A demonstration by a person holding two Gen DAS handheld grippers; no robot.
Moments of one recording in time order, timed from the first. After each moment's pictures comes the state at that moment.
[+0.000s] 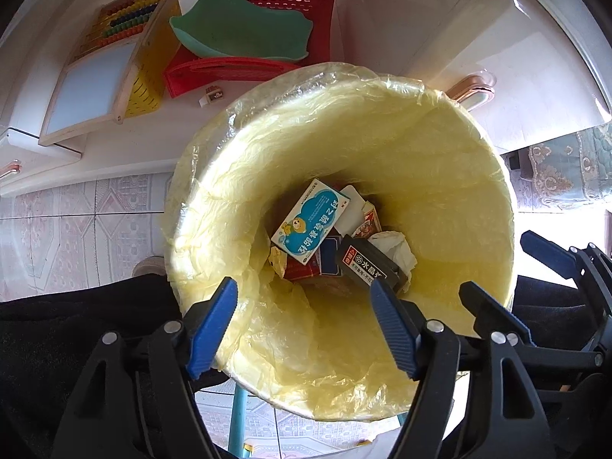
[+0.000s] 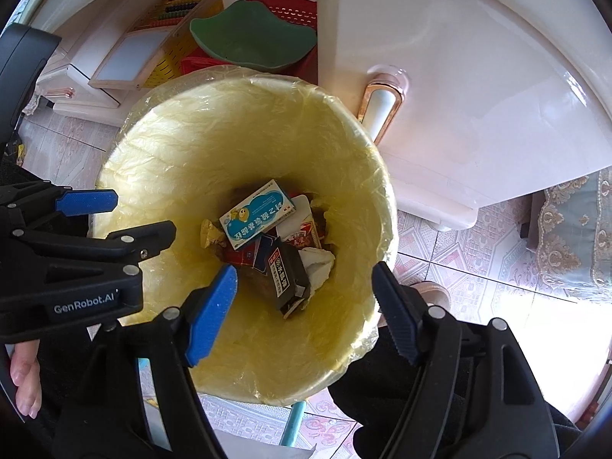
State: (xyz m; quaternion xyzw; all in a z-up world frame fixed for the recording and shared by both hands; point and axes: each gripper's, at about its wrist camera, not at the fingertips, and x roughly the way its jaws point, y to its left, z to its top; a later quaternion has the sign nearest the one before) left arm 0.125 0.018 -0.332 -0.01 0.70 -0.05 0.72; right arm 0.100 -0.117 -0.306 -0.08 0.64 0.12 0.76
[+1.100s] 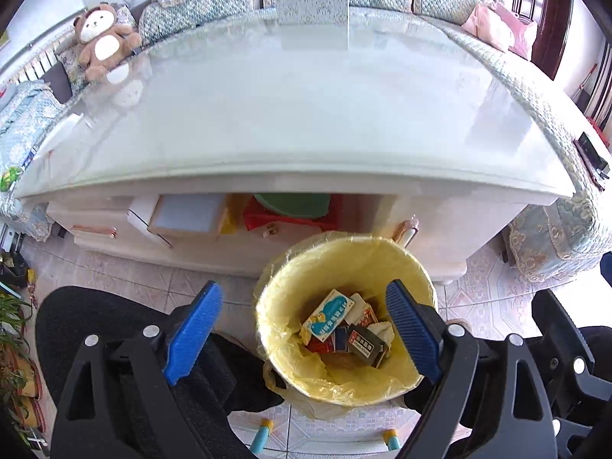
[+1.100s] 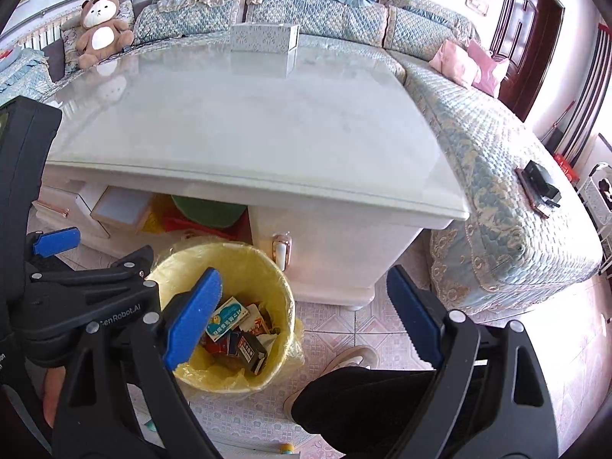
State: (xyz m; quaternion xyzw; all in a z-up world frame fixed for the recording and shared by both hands) left arm 0.057 -0.008 -0.131 0.03 0.48 0.03 0.88; right arm 0.006 -0.148 -0.102 -0.06 0.39 -0.01 0.92
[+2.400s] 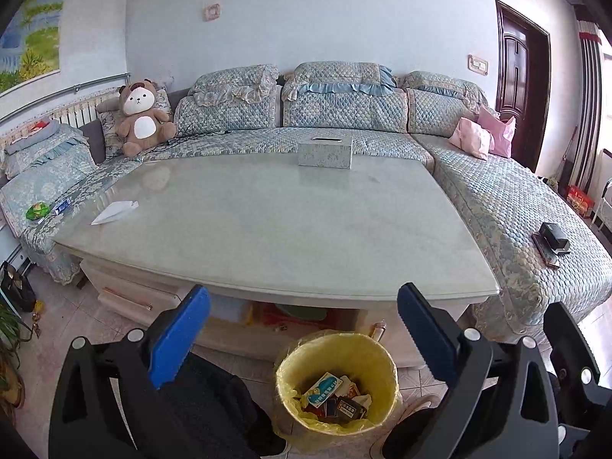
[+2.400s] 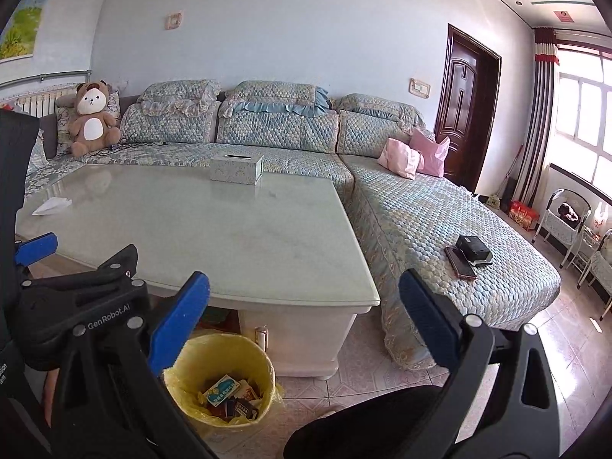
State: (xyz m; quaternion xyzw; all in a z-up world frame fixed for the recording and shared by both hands) left arm -0.049 -0.003 0.048 0.01 0.29 0.04 0.95; right arm -0.103 -0.147 0.036 -0.05 0.22 -0.06 0.97
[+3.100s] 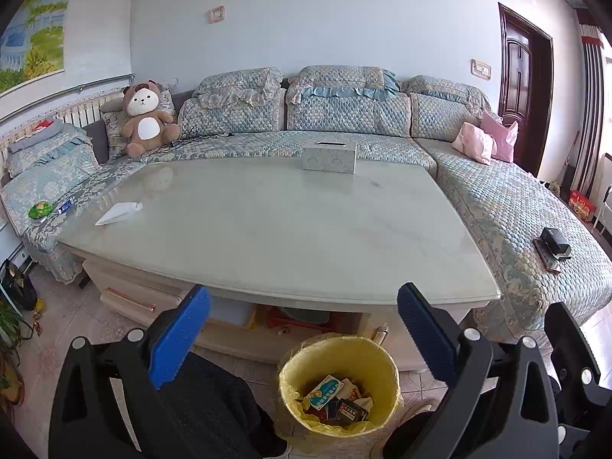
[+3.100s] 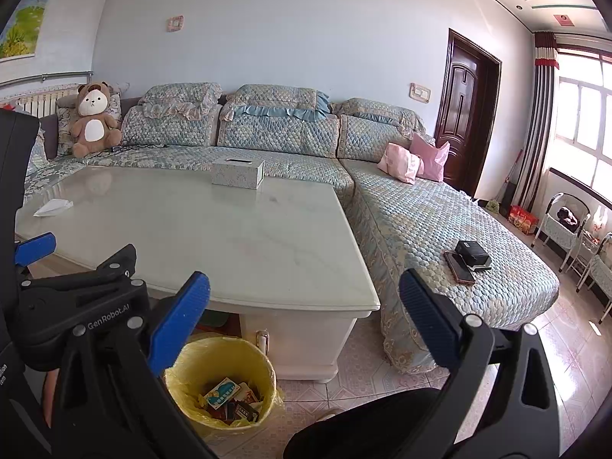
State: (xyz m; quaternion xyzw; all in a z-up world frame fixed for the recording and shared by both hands) left arm -0.051 0.002 0.050 0.00 0.29 0.05 0.96; right arm -0.105 -0.144 0.040 -0.05 0.22 -0.06 0.97
